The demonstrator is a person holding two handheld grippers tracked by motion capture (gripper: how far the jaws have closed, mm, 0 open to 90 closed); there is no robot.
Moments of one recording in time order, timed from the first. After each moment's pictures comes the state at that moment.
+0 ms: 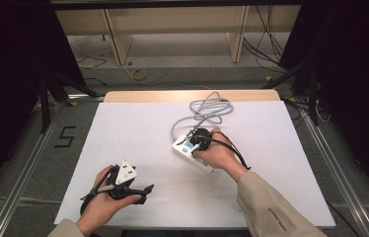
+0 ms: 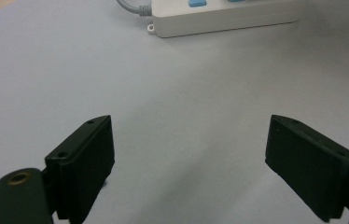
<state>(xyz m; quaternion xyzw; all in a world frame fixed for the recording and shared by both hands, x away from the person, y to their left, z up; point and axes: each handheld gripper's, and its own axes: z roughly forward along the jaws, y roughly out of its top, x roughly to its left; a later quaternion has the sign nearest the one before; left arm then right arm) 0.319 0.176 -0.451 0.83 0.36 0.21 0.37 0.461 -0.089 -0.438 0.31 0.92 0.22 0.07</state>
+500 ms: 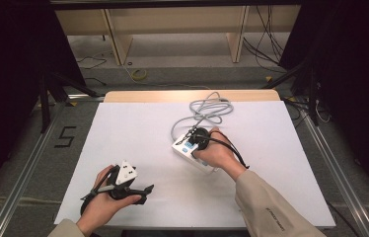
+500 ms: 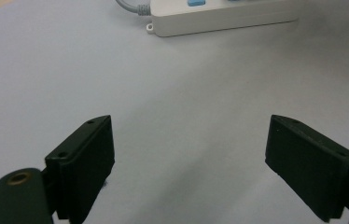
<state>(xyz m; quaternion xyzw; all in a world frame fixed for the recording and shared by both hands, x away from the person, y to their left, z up) 0.319 0.175 -0.451 0.83 0.36 0.21 0.37 0.462 -0.085 -0.437 0.32 0.92 0.20 0.06</state>
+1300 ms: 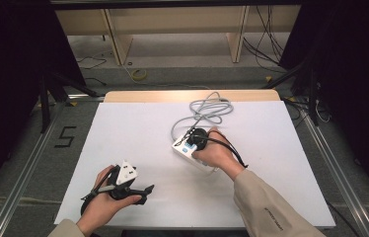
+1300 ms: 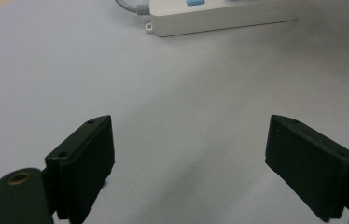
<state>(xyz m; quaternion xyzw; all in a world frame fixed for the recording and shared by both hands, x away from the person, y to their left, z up) 0.319 0.174 -0.451 0.83 0.36 0.21 0.37 0.461 -0.081 -0.436 0.32 0.93 0.18 0.06</state>
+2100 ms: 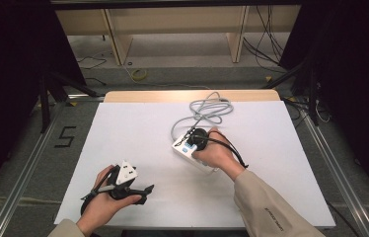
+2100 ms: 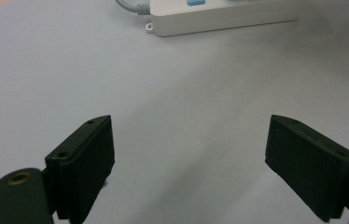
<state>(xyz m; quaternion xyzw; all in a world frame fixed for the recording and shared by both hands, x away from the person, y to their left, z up) 0.319 0.175 -0.451 0.83 0.36 0.21 0.36 0.461 -0.081 -0.436 0.32 0.93 0.18 0.07</state>
